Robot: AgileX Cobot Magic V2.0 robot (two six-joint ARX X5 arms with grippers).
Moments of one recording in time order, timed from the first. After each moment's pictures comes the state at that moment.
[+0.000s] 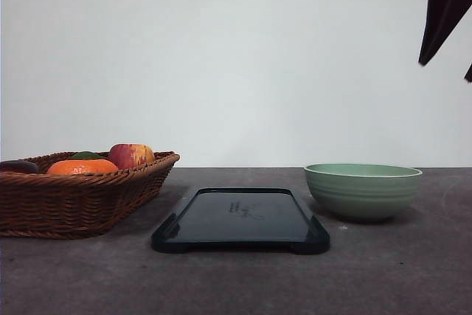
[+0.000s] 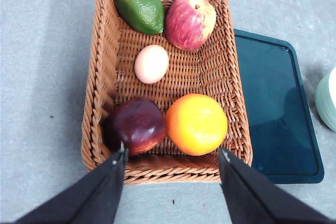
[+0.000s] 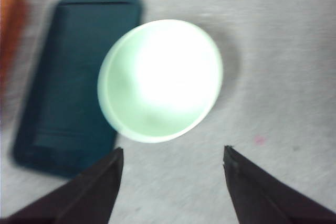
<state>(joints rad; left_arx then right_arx) 0.01 0.82 0.88 -0.79 0.29 -0.21 0.13 1.19 1.06 -0.77 -0.25 0.21</state>
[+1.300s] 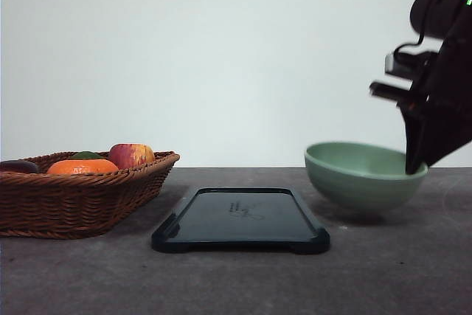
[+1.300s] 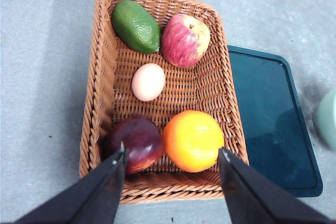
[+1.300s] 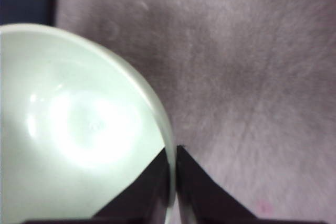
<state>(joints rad) 0.01 0.82 0.88 -0.73 0.29 -0.21 0.13 1.61 1.10 -0.60 -0.23 0.18</state>
